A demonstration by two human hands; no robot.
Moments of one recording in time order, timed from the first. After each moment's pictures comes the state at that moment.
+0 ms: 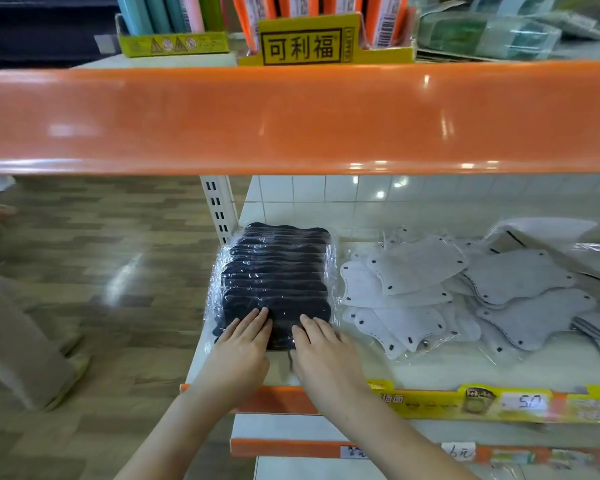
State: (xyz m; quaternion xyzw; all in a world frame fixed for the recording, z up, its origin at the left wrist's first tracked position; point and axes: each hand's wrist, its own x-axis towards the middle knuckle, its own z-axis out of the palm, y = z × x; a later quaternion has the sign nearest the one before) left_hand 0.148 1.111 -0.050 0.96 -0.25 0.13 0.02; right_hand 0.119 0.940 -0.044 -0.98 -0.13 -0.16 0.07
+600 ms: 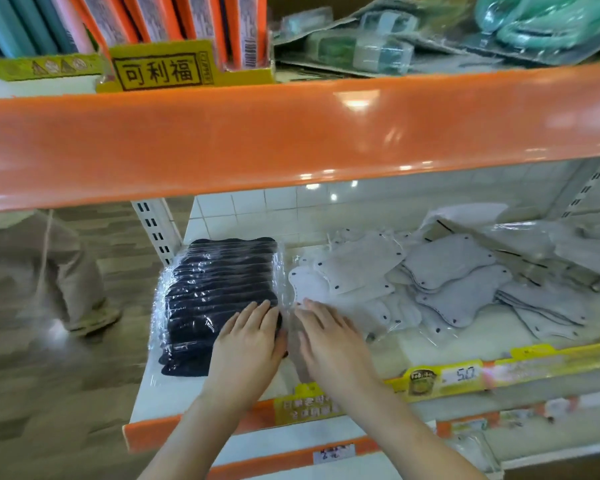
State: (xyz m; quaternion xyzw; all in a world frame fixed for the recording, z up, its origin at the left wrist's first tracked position) left_hand 0.140 1.023 0.003 0.96 -0.22 0.15 0.11; right_hand 0.110 0.874 -0.013 -0.96 -0.06 -0.24 0.12
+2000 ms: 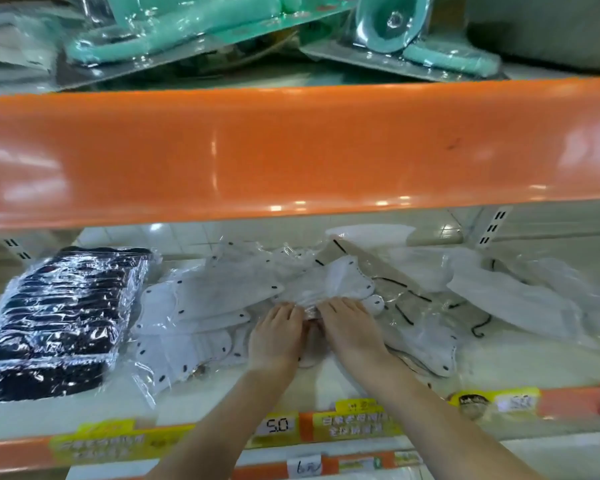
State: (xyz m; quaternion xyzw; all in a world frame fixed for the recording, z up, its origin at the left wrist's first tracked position) left_hand 0.156 0.702 -0.027 0.98 -0.16 0.06 0.09; right_hand 0.148 0.567 -0.035 -0.98 -0.09 -0.16 0.04
